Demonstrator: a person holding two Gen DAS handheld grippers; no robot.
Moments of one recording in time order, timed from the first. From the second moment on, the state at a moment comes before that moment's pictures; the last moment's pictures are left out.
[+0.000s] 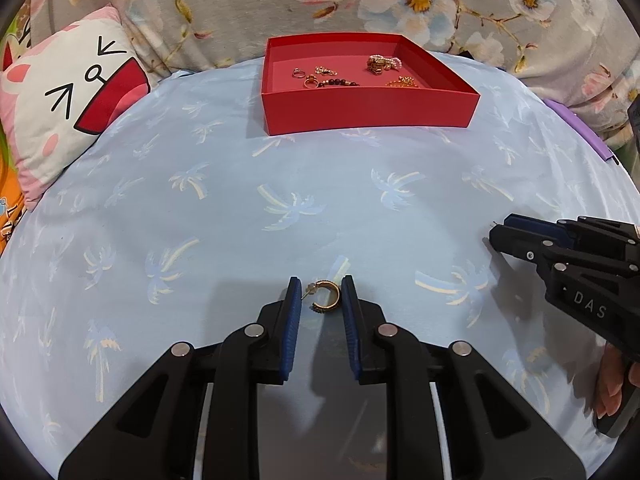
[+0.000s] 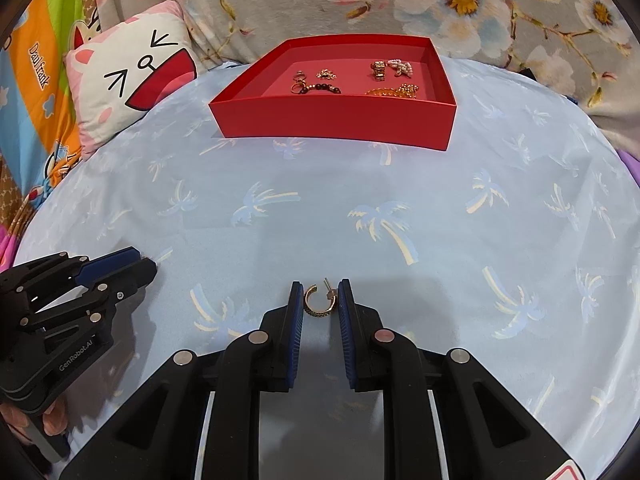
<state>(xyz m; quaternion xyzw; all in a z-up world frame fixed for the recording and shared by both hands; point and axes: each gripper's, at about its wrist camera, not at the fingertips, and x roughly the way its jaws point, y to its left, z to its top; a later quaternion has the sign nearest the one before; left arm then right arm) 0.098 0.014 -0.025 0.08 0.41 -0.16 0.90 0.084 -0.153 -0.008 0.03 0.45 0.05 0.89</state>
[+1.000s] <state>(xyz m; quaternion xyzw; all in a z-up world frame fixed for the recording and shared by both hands) 0.285 -0.047 0.072 0.06 0.36 -0.15 0.92 0.263 -0.205 0.075 0.06 0.41 0.03 0.91</state>
